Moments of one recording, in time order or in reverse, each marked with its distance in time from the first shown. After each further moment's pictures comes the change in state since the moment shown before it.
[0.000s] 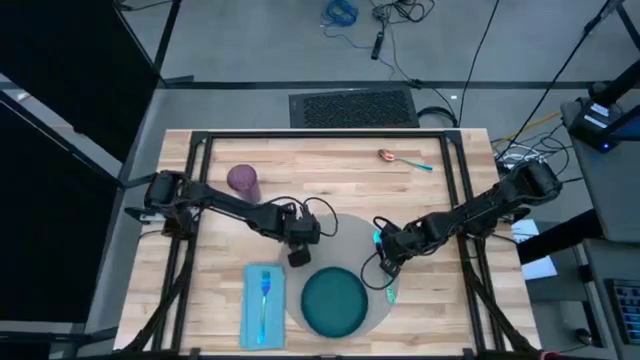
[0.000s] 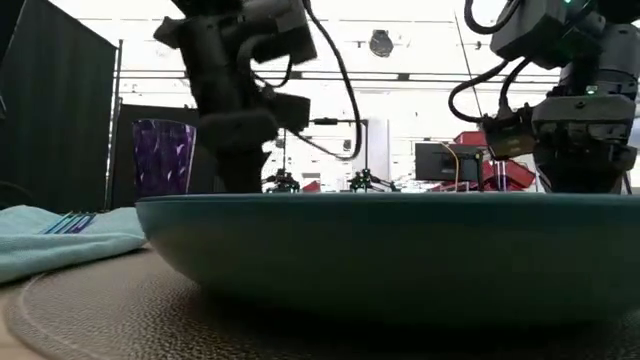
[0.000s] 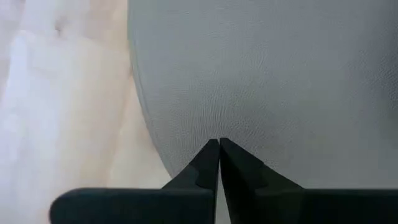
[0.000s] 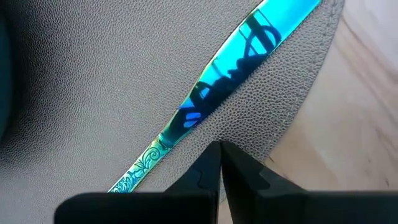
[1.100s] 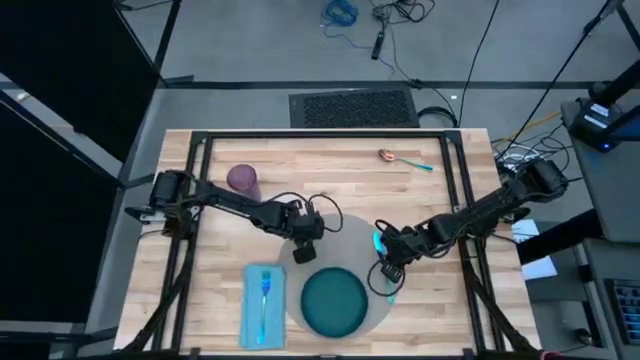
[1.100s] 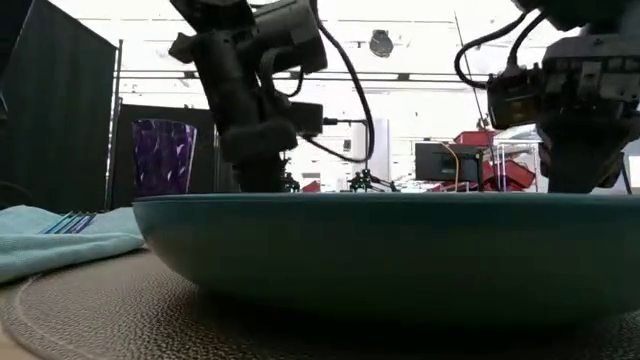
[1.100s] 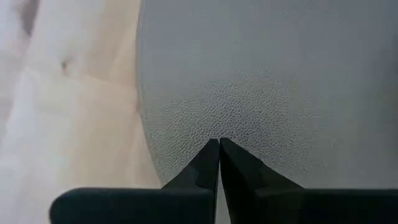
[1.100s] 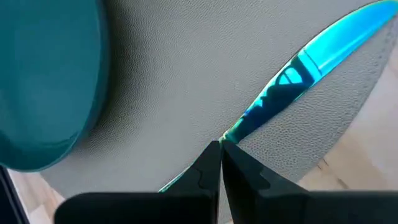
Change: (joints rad) left arm 0.043 0.053 0.004 0.102 0.009 0.064; right arm 0.078 -0.084 0.009 0.072 0.040 0.040
